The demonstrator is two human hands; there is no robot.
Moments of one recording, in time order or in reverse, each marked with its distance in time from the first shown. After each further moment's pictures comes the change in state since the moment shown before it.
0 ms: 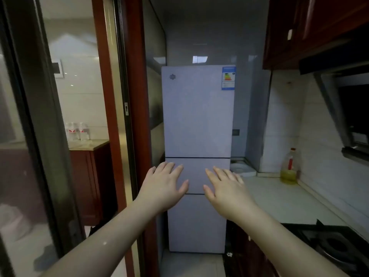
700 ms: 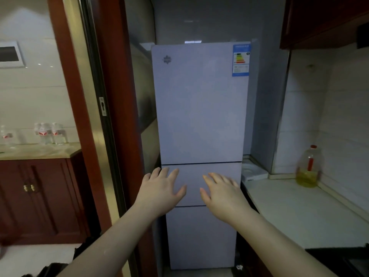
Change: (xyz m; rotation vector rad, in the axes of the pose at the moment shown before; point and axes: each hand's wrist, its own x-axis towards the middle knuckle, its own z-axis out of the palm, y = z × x) left_hand 0.220 -0.117 0.137 0.050 -0.083 0.031; right_hand 0.245 0.014 0.128 0.028 -0.082 0.073
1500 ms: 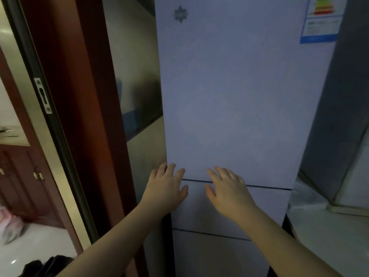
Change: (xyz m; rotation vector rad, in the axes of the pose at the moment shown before) left_hand 0.272 -0.056 0.149 0.062 -0.042 -0.116; right_hand 0.312 0.082 0.110 0.047 -0.032 -0.180
